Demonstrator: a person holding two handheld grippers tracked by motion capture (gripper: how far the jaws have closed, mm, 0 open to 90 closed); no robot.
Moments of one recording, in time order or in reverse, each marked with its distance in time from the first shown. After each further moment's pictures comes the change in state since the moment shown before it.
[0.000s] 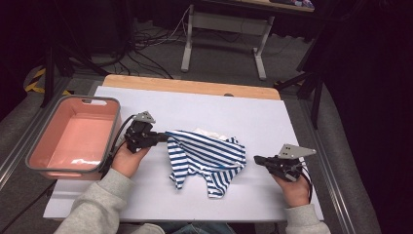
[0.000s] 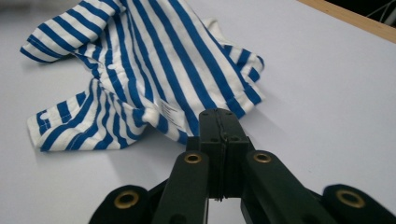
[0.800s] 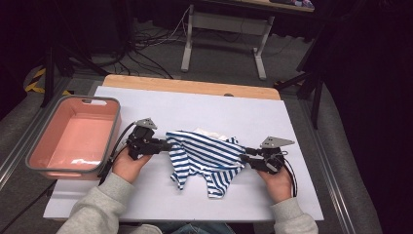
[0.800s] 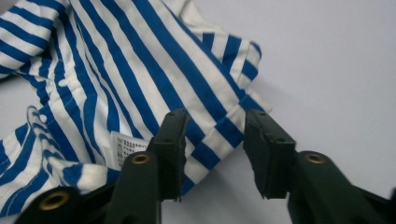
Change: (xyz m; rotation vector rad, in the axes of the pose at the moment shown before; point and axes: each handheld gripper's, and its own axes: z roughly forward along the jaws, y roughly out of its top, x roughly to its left) left arm -0.008 -0.012 0.007 0.037 -0.090 -0.045; right arm -0.007 0.007 0.052 0.088 -0.058 0.145
